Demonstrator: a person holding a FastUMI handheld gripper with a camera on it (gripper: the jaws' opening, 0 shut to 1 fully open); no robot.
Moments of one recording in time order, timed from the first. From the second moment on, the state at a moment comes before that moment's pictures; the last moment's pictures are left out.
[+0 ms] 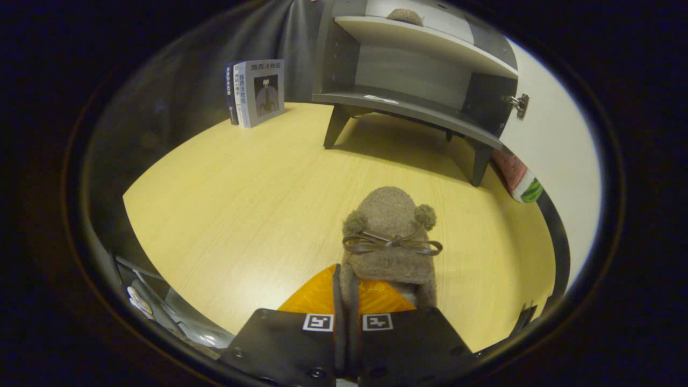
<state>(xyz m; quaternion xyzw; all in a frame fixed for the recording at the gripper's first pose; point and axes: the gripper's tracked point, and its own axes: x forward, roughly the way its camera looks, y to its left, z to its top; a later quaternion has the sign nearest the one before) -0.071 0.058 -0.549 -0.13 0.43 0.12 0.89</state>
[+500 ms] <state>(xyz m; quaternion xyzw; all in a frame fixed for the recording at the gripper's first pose) -0.031 0.042 -0.488 -0.10 0.40 0.10 0.91</state>
